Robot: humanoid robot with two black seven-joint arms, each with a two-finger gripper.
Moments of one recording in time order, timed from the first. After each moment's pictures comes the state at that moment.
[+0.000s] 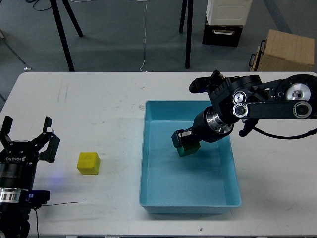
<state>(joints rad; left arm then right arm) 0.29 -0.03 -1.61 -1.58 -0.28 -0.49 0.18 1.57 -0.31 -0.42 1.37 -0.53 0.42 -0.36</state>
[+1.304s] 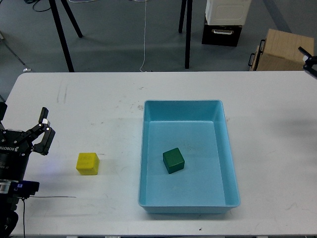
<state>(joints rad) 0.24 0.08 -1.65 -1.59 -0.27 -0.49 0.21 0.39 -0.82 1.01 1.10 0.57 0.49 -0.12</state>
